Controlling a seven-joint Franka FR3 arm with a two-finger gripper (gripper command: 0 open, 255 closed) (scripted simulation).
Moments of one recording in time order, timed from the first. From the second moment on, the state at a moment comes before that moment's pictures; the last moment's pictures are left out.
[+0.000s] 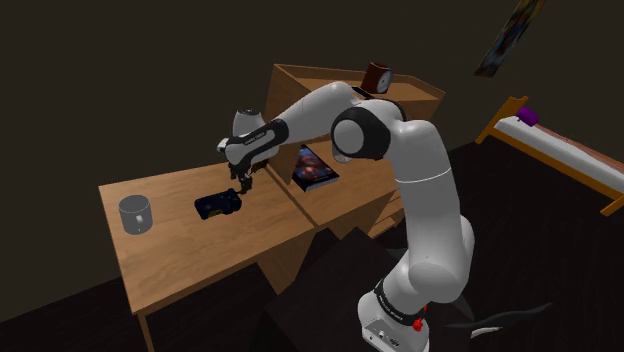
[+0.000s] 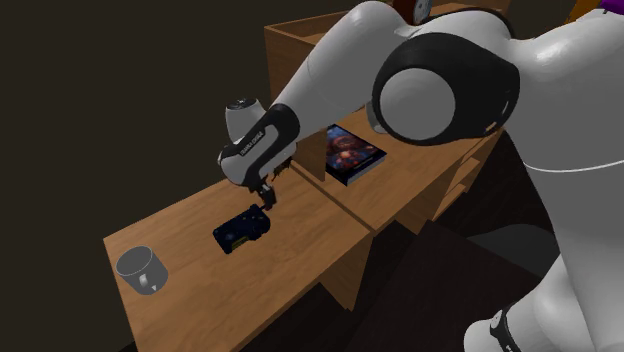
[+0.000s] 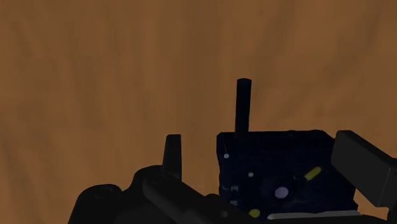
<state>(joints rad) 0.08 0.76 -0.04 -1.67 0.01 2.46 -1.36</state>
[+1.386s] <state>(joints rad) 0.08 0.81 -0.04 -1.65 0.01 2.49 -1.37</state>
